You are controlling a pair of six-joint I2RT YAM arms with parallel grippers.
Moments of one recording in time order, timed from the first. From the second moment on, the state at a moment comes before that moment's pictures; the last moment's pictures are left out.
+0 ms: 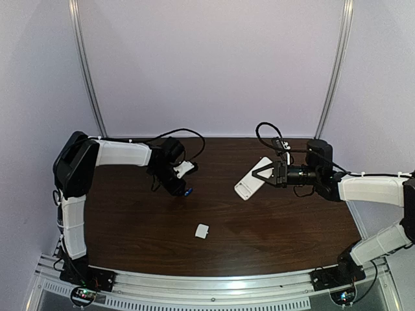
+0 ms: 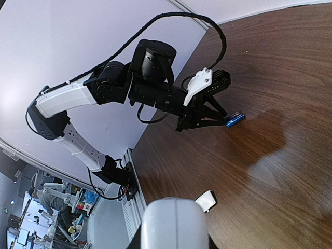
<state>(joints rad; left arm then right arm) -0.63 2.07 1.45 -0.59 0.11 0.22 0.45 1.32 0.65 0.40 -0.83 0.73</state>
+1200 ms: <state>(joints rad) -0.75 1.71 1.40 -0.58 -0.06 0.37 0.45 1.28 0.65 0.27 -0.87 0.72</state>
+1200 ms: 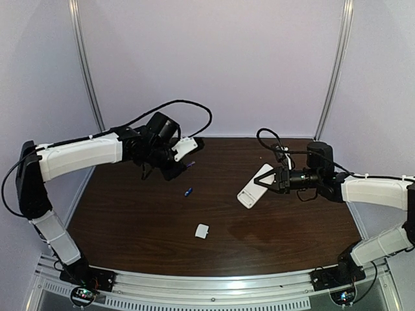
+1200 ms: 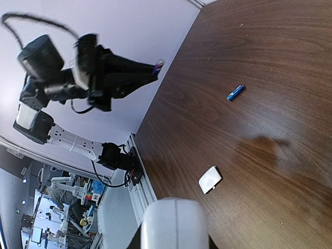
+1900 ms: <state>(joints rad) -1.34 1.65 1.33 -0.71 -0.31 0.70 0.65 1.37 0.61 0.18 -0.88 0.84</state>
